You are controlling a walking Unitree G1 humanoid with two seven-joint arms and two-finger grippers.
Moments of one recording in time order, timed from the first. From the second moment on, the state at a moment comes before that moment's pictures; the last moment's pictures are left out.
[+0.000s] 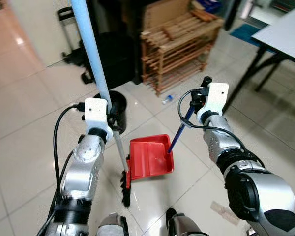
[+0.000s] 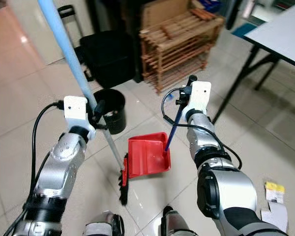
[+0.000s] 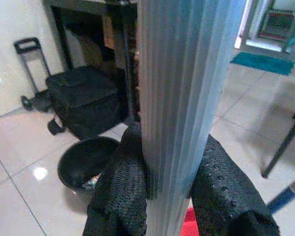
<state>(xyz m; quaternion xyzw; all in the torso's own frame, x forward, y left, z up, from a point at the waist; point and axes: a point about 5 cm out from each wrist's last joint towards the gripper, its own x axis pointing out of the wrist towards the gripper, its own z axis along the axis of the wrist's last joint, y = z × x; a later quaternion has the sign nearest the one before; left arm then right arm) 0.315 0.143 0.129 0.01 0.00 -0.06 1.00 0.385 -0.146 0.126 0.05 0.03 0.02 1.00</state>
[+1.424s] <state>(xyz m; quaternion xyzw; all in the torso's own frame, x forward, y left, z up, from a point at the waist) 0.312 0.156 0.123 0.00 -0.01 -0.01 1.00 0.382 -0.137 0.120 0.04 0.03 0.04 1.00</state>
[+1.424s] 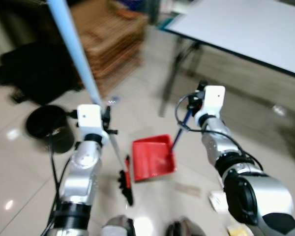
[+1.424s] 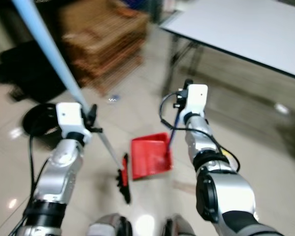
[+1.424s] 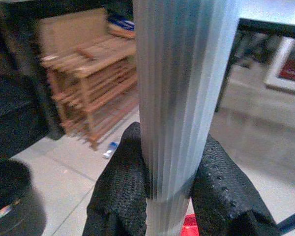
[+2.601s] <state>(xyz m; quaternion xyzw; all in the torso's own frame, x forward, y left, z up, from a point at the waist) 0.311 0.150 0.121 0.00 0.00 -0.01 1.00 0.380 -0.136 0.117 0.05 0.04 0.05 1.00</state>
